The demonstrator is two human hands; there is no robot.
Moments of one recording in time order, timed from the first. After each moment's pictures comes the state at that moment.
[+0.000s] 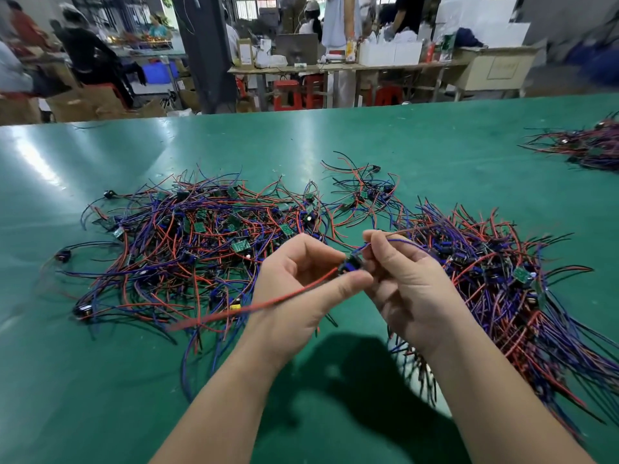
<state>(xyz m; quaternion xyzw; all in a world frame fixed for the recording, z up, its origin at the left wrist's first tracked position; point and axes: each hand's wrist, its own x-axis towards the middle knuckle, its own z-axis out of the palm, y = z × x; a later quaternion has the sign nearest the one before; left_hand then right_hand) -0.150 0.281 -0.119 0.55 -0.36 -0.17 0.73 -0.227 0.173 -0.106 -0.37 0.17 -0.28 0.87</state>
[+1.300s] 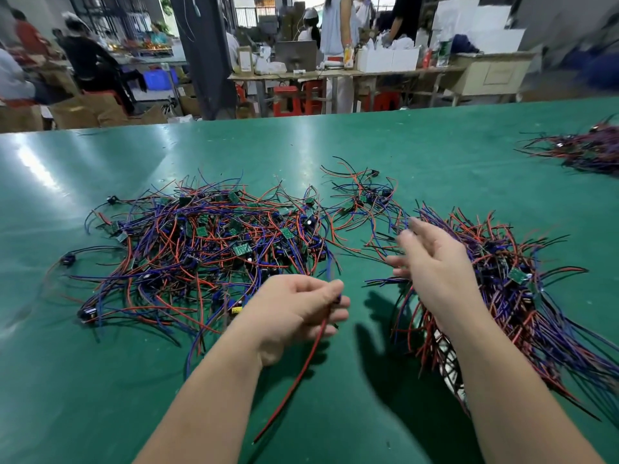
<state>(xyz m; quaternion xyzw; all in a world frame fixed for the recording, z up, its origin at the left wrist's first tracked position) -0.138 0.287 -0.123 0.63 -0.19 -0.45 0.61 -0.233 0.124 -0.126 -0.70 0.32 -0.37 0.52</state>
